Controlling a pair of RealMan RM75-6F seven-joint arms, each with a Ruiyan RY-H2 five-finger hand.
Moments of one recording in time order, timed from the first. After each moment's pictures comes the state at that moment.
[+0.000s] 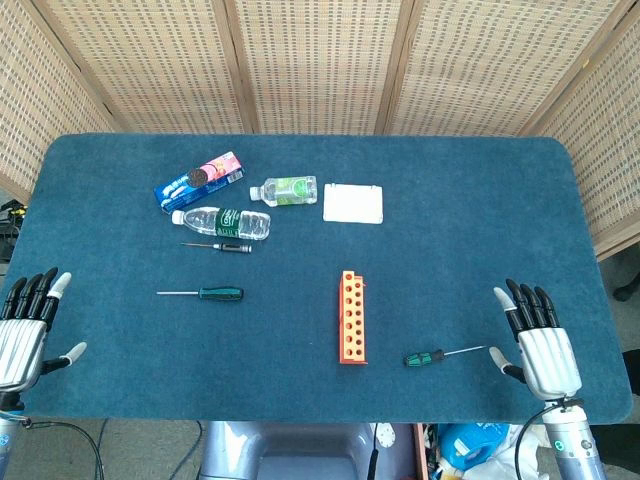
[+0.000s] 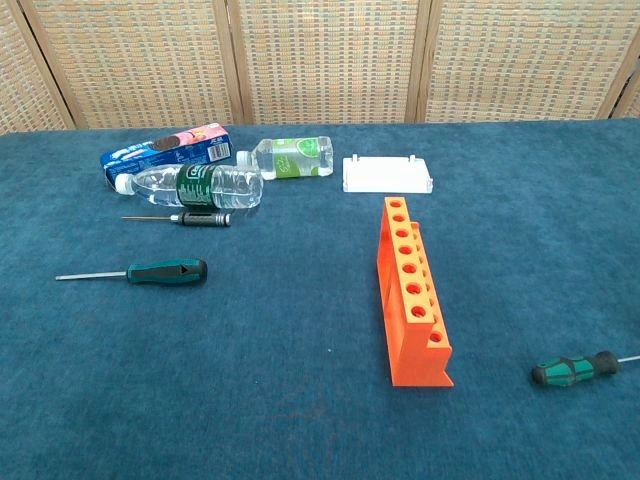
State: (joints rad) left arm -0.10 -1.20 -0.04 -1.56 1.54 1.53 0.14; right arm 0.12 -1.31 0.05 -1.54 -1.60 1.52 -0.17
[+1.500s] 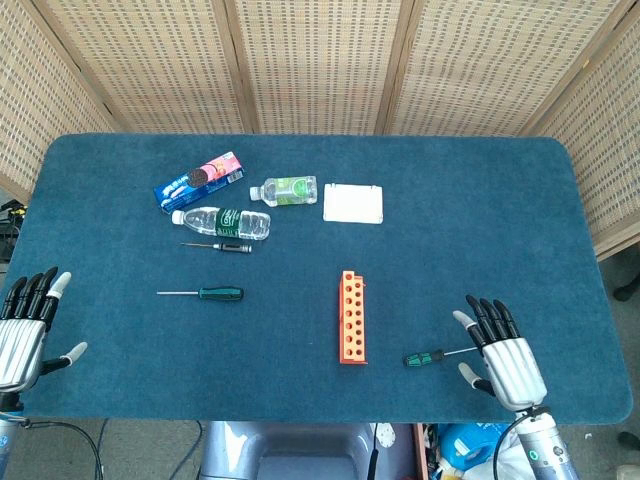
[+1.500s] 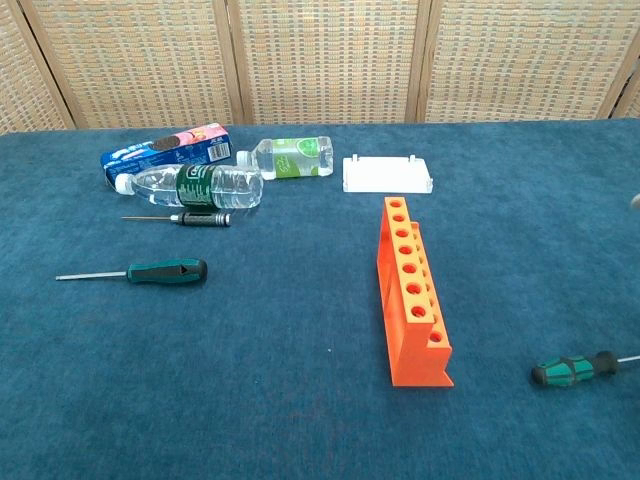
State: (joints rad) left arm -0.10 -1.19 -0.04 -1.57 1.55 1.53 0.12; right arm 0.14 -1.38 -0.01 -1.55 -1.68 1.47 -0.19
